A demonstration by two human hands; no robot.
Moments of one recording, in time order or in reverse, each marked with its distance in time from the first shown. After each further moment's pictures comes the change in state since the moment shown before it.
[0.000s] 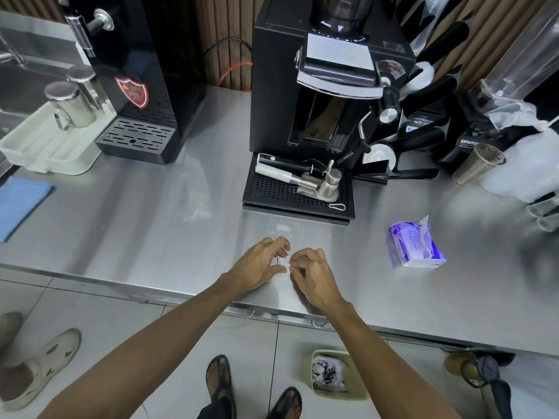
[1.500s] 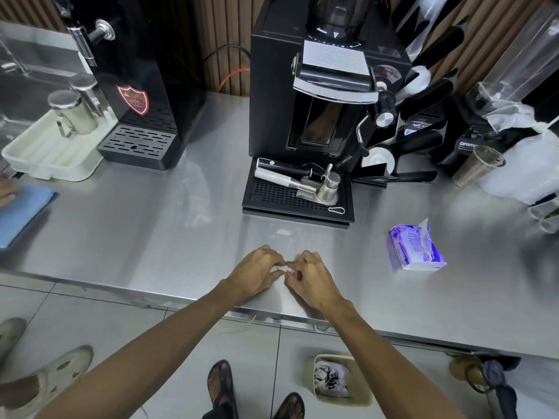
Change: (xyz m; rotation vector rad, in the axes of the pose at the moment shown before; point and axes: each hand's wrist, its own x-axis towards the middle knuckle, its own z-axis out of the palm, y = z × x) left_hand 0.000 -0.003 0.005 0.201 0.066 0.091; right_hand 0.005 -0.009 -0.011 -0.034 -0.134 0.012
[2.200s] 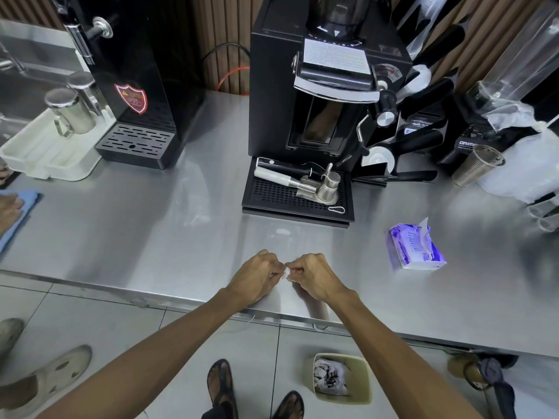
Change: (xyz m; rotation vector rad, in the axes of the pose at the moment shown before) left_hand -0.013 0.000 0.011 0.002 0.061 0.045; right_hand 0.017 0.009 -0.004 0.251 -0.226 0.158
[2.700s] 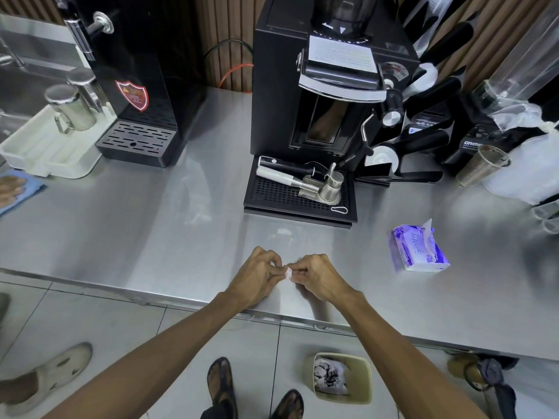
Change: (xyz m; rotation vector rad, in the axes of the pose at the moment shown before) left_hand -0.005 -0.001 0.002 -0.181 0.035 -0.129; right_hand 0.000 0.001 -0.006 0.016 -0.008 -0.100
